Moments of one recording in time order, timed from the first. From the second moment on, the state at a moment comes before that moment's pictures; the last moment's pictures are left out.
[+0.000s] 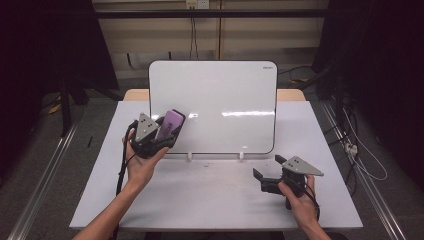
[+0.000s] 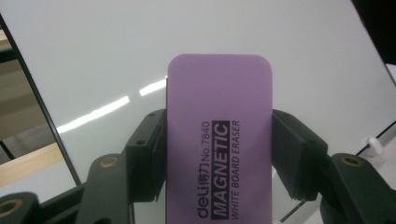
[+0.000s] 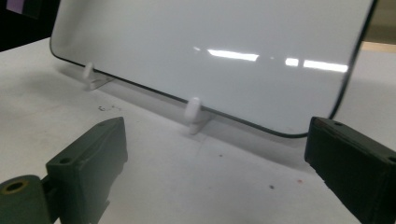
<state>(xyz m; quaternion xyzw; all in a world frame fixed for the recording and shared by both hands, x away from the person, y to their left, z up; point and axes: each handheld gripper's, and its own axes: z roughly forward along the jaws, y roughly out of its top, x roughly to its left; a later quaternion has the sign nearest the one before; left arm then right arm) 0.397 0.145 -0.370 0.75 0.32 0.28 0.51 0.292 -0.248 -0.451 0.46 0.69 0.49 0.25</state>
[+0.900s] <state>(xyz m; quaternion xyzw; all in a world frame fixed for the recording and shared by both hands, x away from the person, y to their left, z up) 0.382 0.121 -0.375 0.71 0.34 0.19 0.58 0.298 -0.184 -0.444 0.38 0.71 0.53 0.26</state>
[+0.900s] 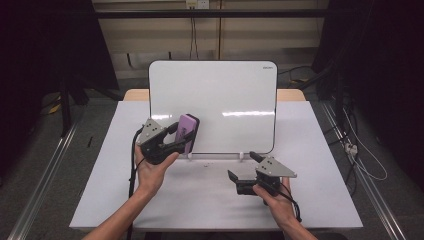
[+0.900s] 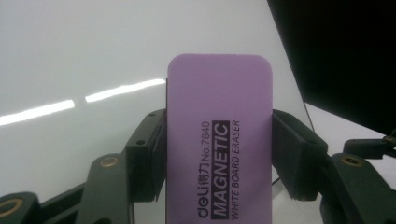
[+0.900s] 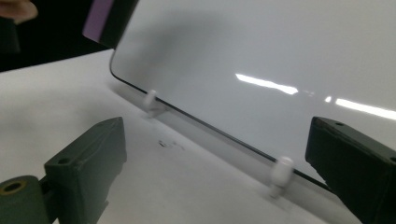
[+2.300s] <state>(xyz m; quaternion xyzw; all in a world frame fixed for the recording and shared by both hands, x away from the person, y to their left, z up) 0.375 0.071 -0.396 0.70 0.35 0.13 0.61 0.329 -0.131 -0.445 0.43 0.58 0.67 0.14</state>
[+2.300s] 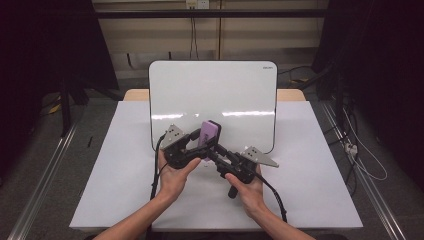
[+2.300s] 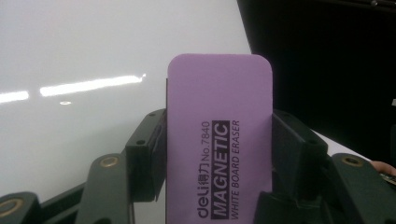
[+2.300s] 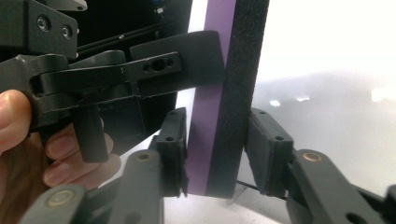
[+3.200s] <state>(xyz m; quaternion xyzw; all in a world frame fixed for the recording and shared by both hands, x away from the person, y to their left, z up) 0.386 0.074 -0.395 0.73 0.33 0.12 0.58 0.332 -0.155 -0.445 0.43 0.62 0.63 0.18</state>
